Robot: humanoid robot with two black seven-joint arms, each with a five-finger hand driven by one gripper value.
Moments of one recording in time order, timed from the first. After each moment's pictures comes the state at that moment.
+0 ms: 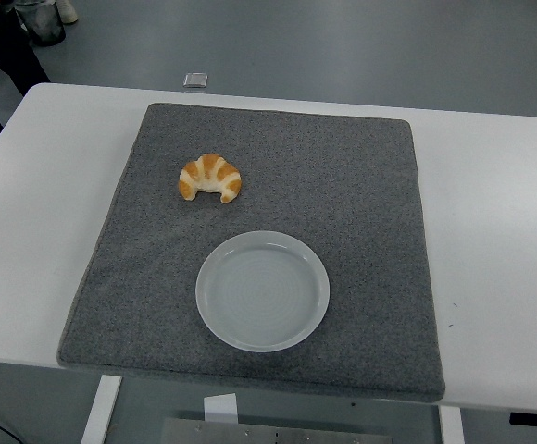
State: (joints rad) left arm -1.50 0.74 -0.23 -1.20 0.50 -0.30 -0.25; right arm 0.07 0.00 -0.16 0.13 0.08 -0.19 -0.03
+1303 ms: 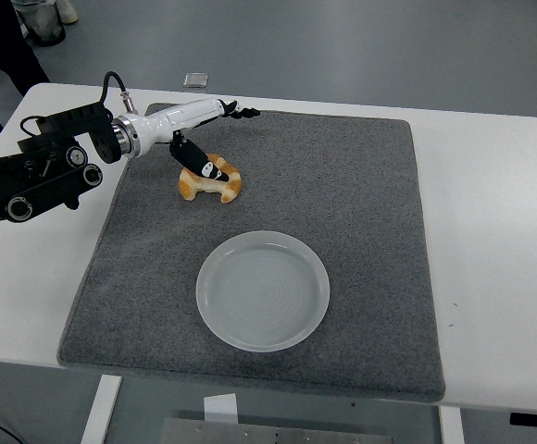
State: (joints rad) left arm -1.04 0.50 -0.24 -0.99 1.17 0.00 -0.27; right arm 0.07 0.00 -0.16 0.13 0.08 -0.19 -0.03
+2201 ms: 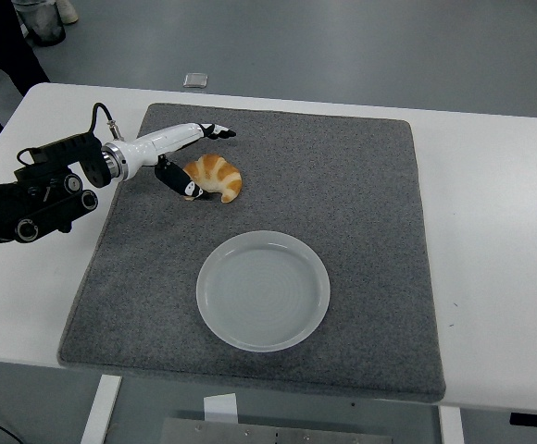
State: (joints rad) left arm -0.97 0.46 -0.21 -0.85 1.18 0.05 -0.32; right arm 0.07 0.00 -0.16 0.13 0.08 -0.19 -0.03
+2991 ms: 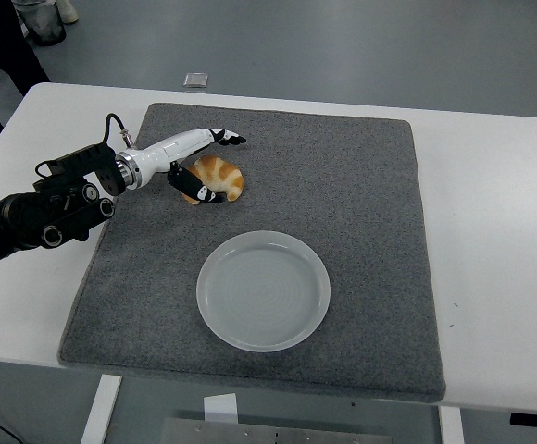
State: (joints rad) left arm -0.95 0.38 -0.21 -0.74 1.17 0.08 -0.39; right arm 0.07 0.00 -0.16 0.13 0.08 -0.19 -0.03
